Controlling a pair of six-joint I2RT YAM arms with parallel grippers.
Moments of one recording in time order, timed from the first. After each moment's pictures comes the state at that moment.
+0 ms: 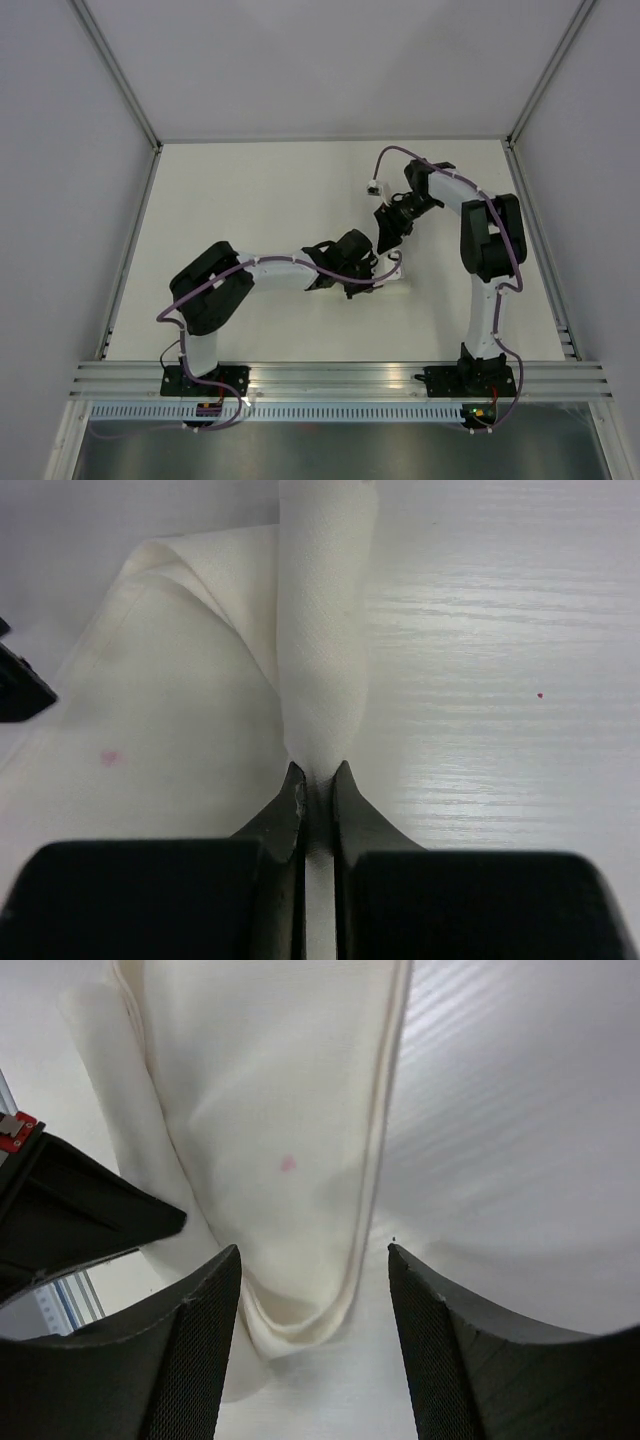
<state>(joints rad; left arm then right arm) -0.99 1.88 1.10 -0.06 0.29 0.48 0.21 2.14 1.60 -1.04 -0.78 -0.73</state>
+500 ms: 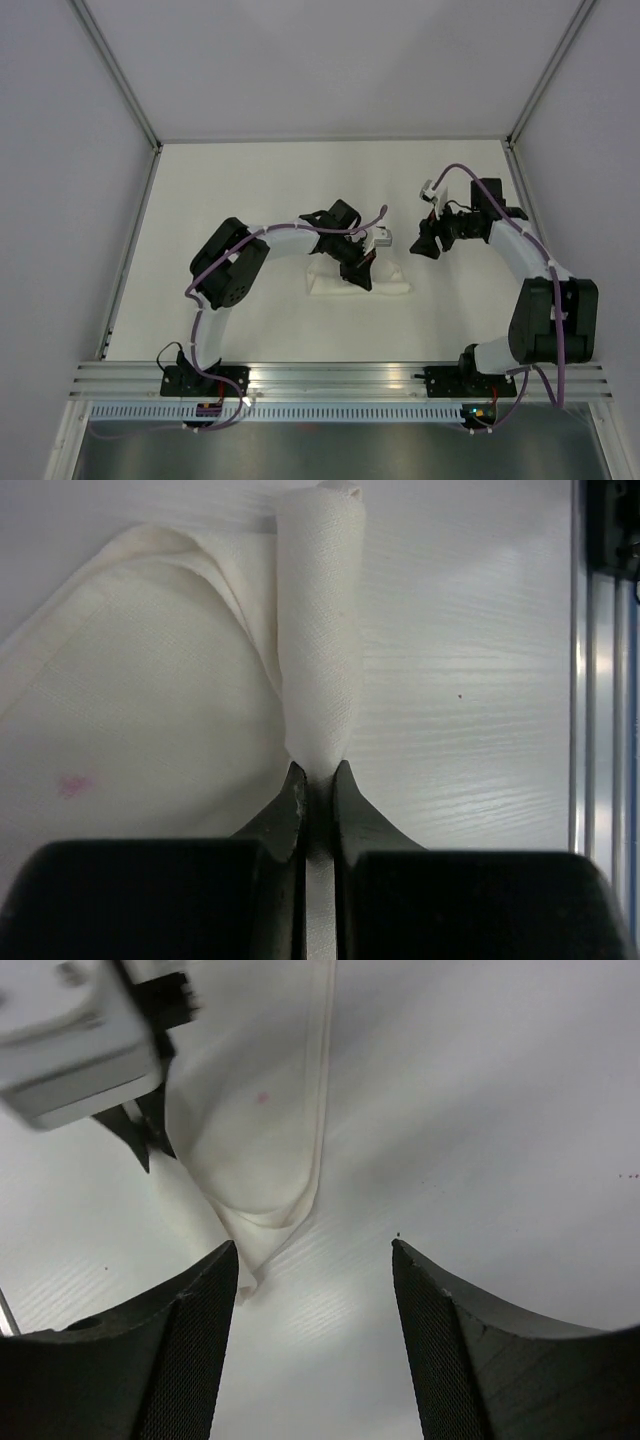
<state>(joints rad) -0.79 2.08 1.35 -0.30 0.80 0.38 -0.05 1.54 1.06 -0.64 -0.86 -0.71</state>
